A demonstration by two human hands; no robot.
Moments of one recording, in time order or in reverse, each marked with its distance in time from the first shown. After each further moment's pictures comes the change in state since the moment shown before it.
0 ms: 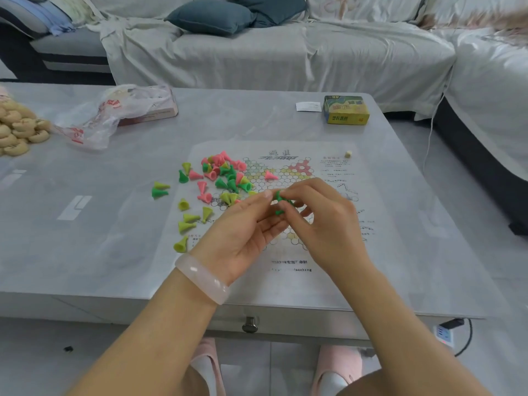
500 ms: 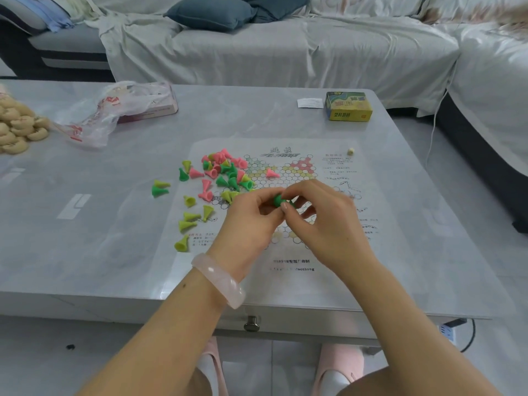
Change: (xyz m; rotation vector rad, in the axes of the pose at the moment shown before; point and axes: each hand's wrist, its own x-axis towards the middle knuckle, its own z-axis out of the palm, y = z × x) left_hand 0.001 -0.005 0.004 0.626 0.081 0.303; right_hand 0.002 -0.002 -0.004 0.036 -0.156 0.130
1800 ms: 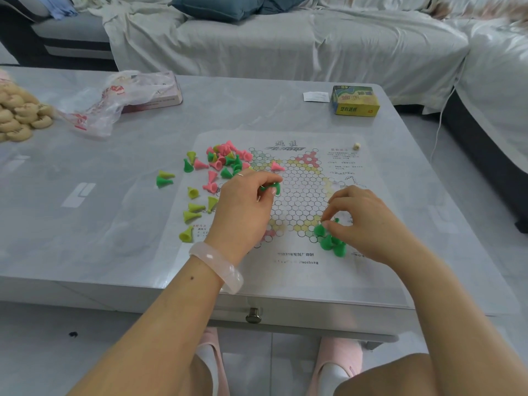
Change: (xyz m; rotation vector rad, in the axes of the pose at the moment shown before) left_hand 0.011 -0.005 -0.015 0.636 0.219 0.225; right_hand -0.001 0.041 -0.033 -0.332 -0.415 0.235
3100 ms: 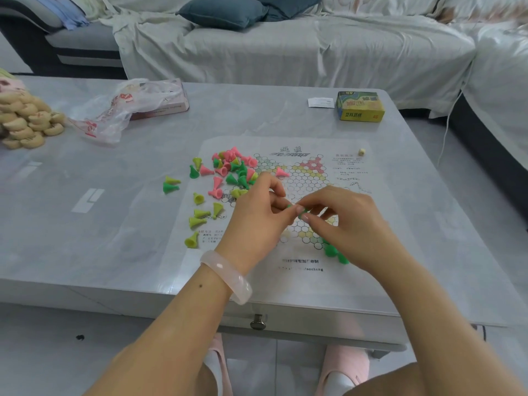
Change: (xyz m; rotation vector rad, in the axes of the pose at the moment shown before) left_hand -0.006 0.007 0.005 -0.354 -0.162 -0.159; right_hand 0.000 -0.033 0.002 0.249 0.200 -0.243
